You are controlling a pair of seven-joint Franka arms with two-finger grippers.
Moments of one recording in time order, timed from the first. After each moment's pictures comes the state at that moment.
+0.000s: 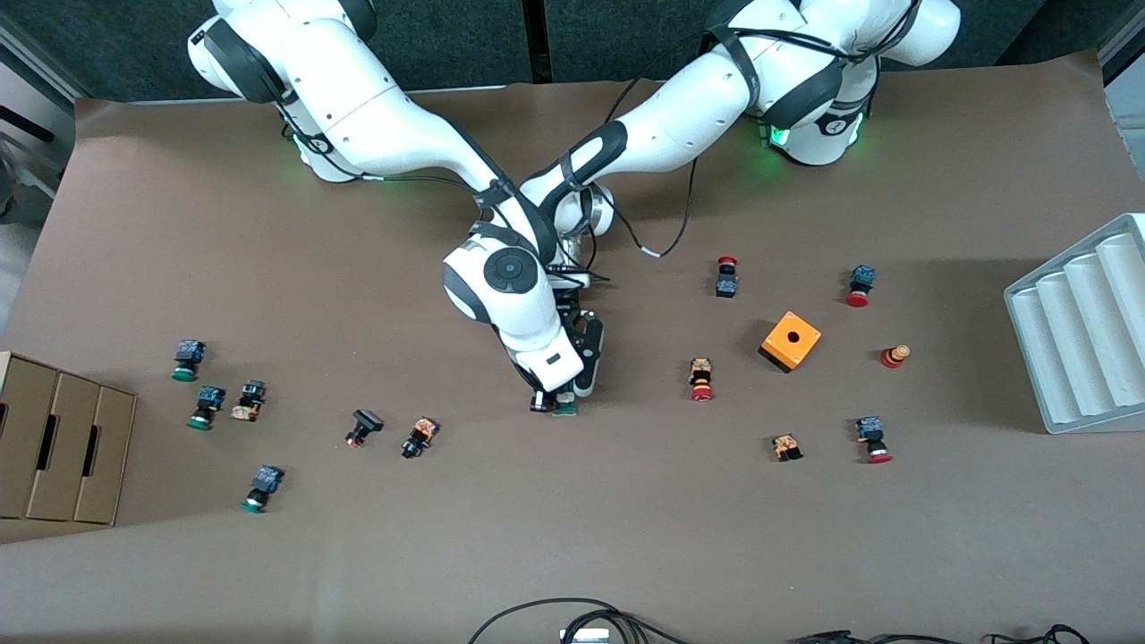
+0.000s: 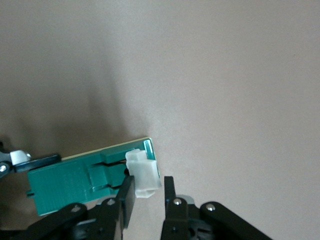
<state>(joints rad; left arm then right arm) -0.76 1.01 -0.40 -1.64 2.04 1.89 -2.49 0.68 0.74 0.01 -1.55 -0.15 2.53 -0.57</state>
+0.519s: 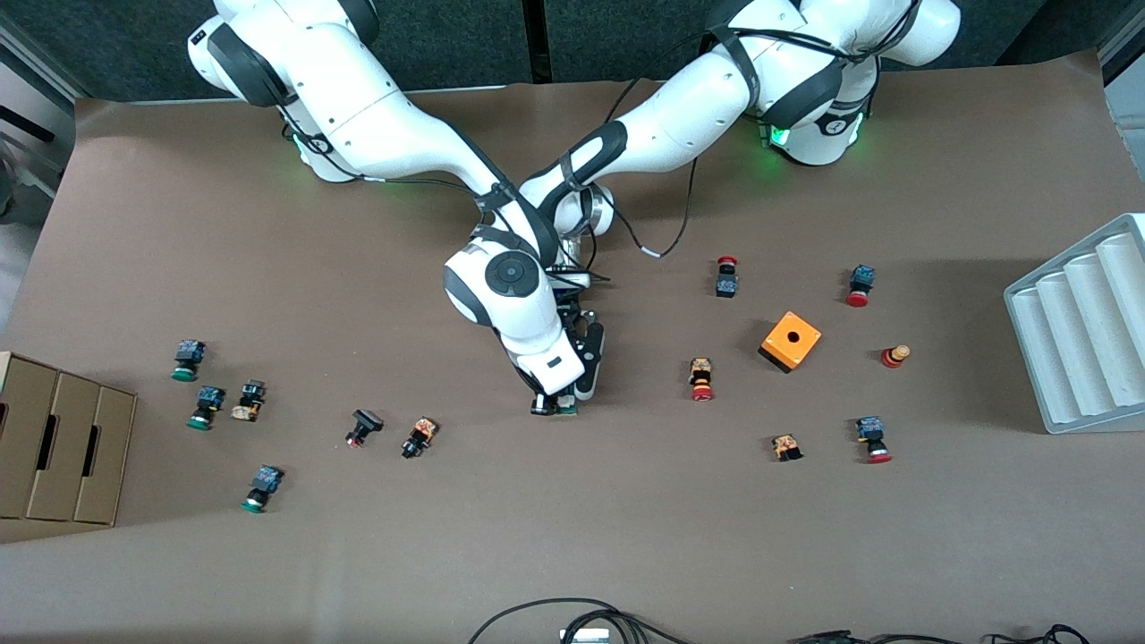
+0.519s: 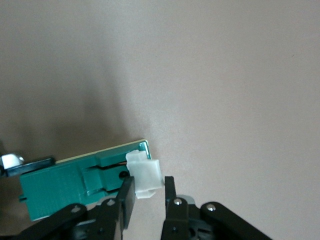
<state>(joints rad) -0.76 1.01 -0.40 -1.64 2.04 1.89 -2.49 0.68 0.76 0.00 -1.53 -0.15 2.53 -0.57</state>
